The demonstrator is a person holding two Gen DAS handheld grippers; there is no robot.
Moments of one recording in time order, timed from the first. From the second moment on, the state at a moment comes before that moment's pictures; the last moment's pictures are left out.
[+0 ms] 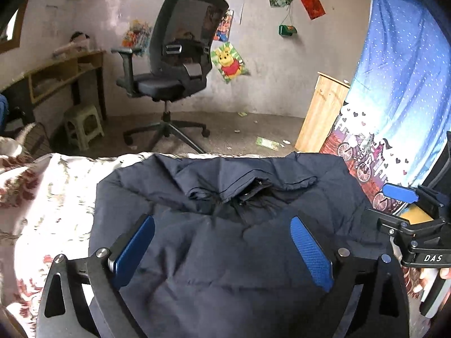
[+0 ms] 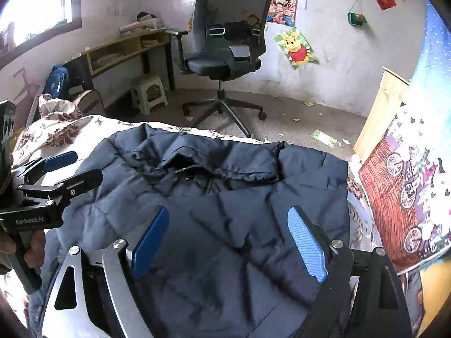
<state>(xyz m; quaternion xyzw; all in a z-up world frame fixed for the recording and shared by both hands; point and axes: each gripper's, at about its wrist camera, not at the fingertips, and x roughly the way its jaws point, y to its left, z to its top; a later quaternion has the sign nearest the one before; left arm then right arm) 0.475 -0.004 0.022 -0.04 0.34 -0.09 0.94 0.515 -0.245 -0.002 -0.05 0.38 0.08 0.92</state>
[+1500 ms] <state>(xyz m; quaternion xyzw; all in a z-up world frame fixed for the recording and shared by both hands) 0.197 0.050 -0.022 0.02 0.37 -0.08 0.93 0.233 -0.236 -0.045 -0.03 0.40 0.11 0.91</state>
